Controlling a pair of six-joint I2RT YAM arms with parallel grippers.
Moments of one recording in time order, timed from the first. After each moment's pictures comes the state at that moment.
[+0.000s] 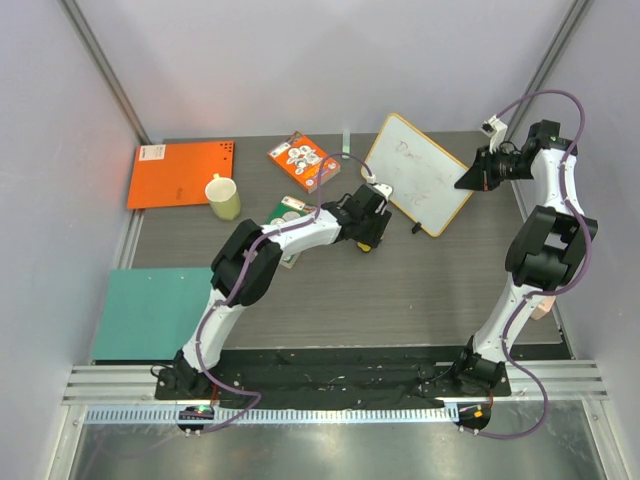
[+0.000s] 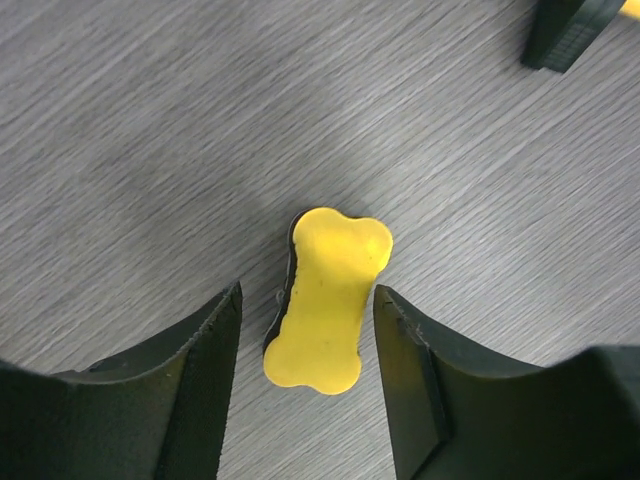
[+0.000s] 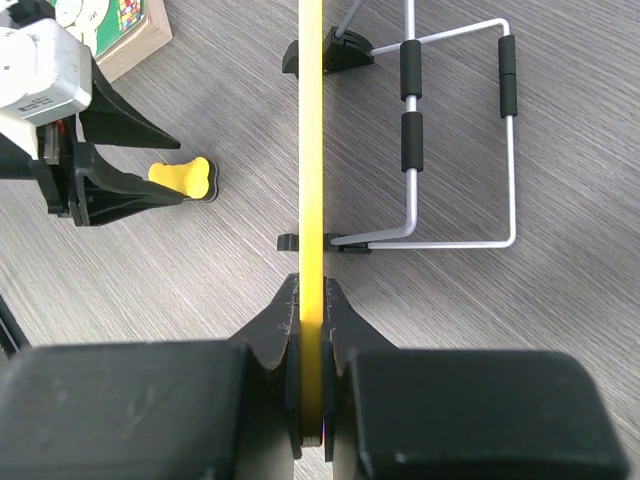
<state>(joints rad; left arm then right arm) -0.84 2.26 1.77 -0.33 -0.07 -0.25 -0.34 2.03 1.84 -1.06 -0.94 -0.73</state>
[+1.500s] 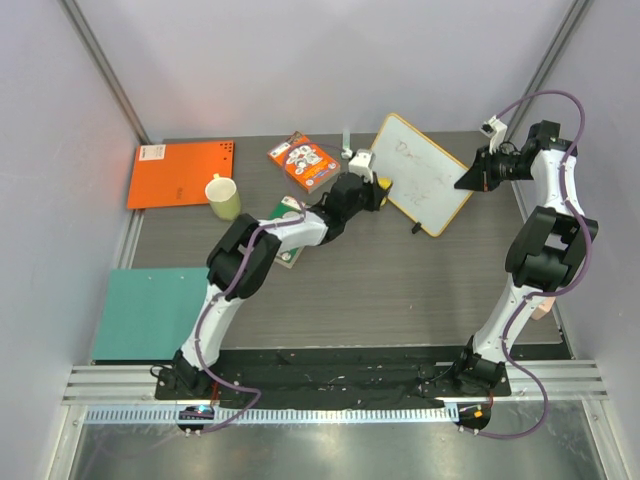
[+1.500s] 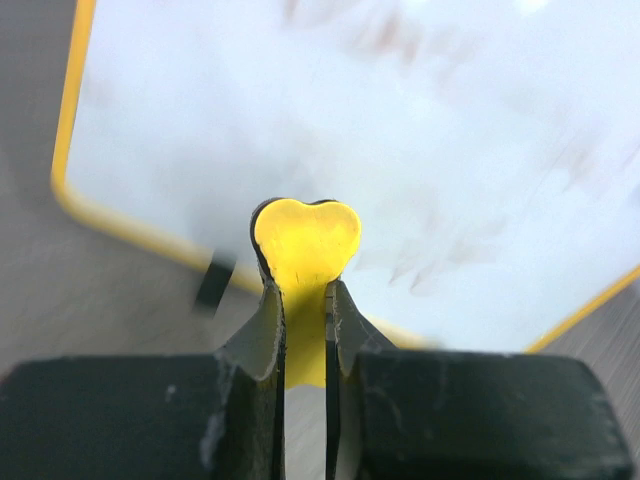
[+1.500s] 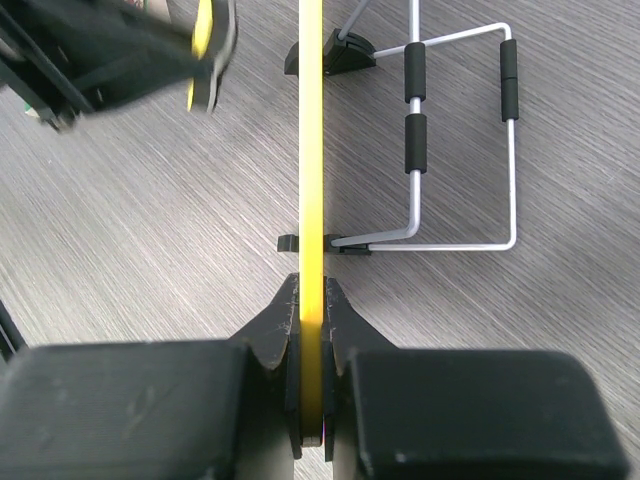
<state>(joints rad) -0.76 2.26 1.59 0.43 -0.06 -0.40 -0.34 2.02 1.83 -1.05 -0.95 -0.74</state>
